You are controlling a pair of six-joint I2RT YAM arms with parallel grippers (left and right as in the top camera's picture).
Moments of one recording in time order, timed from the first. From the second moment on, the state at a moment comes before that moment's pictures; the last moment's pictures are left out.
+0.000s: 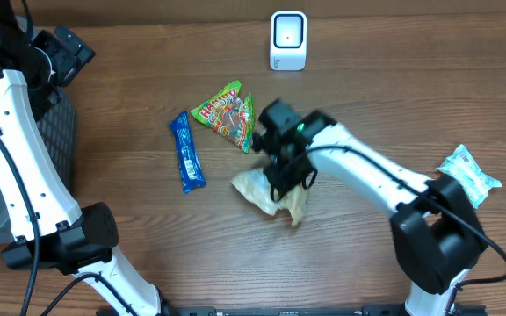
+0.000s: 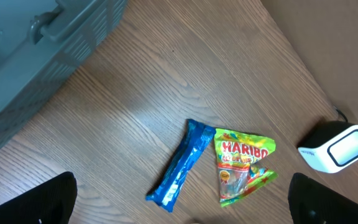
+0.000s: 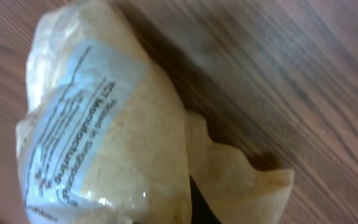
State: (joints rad) left arm 0.32 1.99 2.57 -1.69 0.08 -0.57; right arm 0.65 1.93 1.48 -1.00 -0.23 -0.05
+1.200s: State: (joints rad) left arm 0.32 1.99 2.57 -1.69 0.08 -0.57; right arm 0.38 1.92 1.80 -0.75 -0.04 0.11
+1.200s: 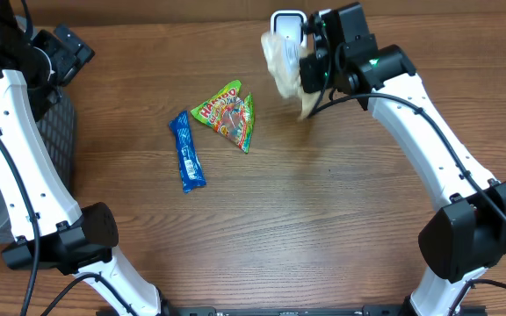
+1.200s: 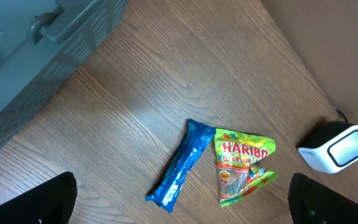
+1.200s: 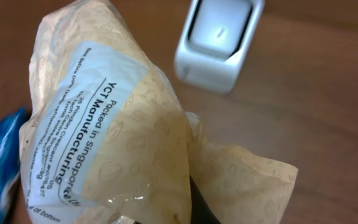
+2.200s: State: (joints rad) left arm 0.32 1.99 2.57 -1.69 0.08 -0.57; right arm 0.37 2.23 1.80 -0.33 0.07 0.32
